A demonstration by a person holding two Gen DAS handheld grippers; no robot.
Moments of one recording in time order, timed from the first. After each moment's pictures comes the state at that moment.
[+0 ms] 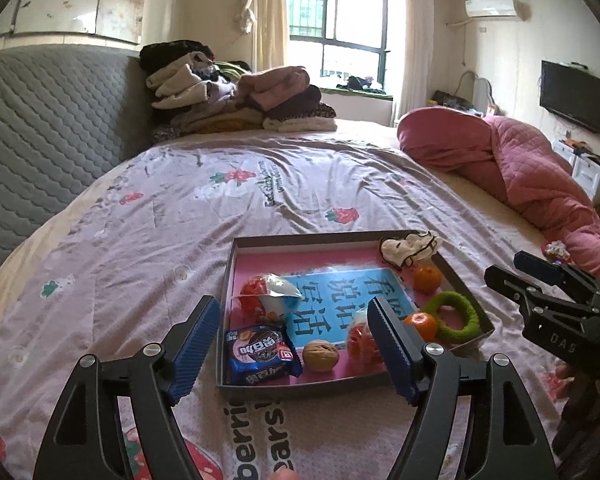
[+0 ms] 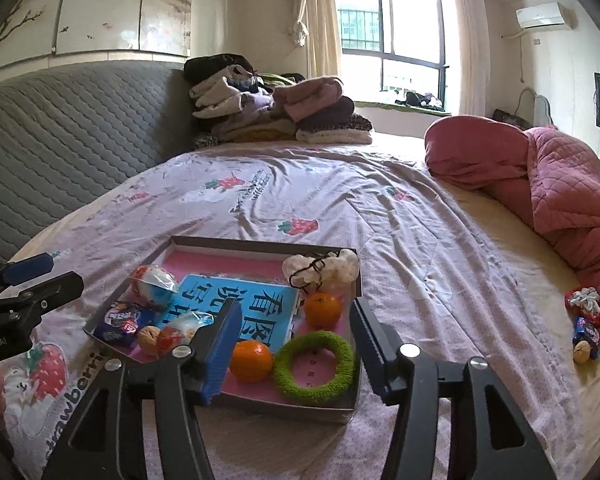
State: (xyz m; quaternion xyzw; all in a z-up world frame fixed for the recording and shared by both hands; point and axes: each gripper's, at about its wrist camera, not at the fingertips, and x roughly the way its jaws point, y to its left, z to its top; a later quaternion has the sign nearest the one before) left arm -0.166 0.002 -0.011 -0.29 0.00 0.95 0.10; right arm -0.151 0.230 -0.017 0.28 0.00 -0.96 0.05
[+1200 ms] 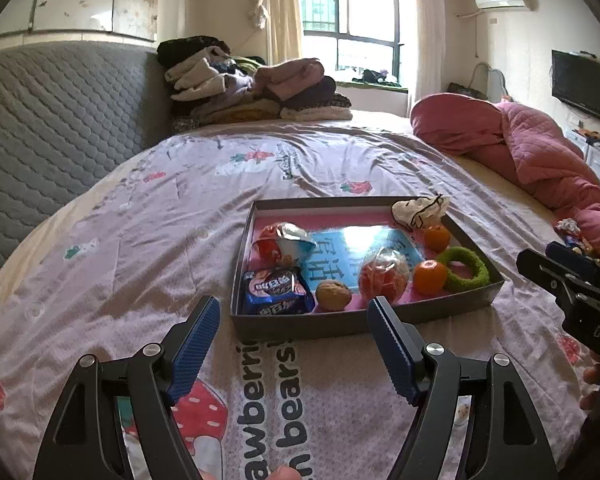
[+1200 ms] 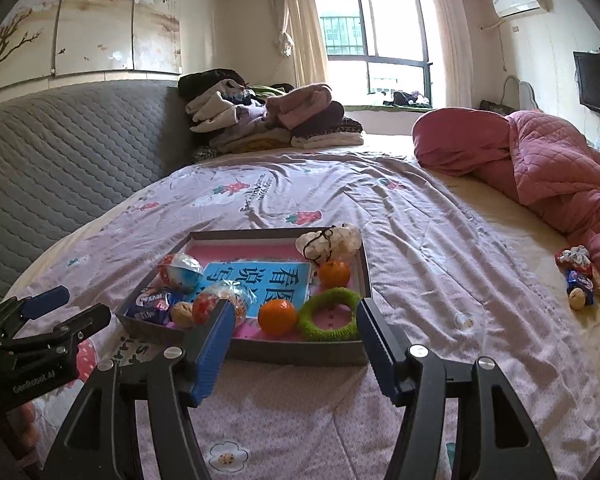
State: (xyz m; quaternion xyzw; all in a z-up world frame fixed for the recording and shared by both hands) left arm -0.115 -0.002 -0.046 -0.30 0.02 0.95 0.06; right arm -0.089 0.223 -0.031 0.27 -0.03 -0.96 0.03
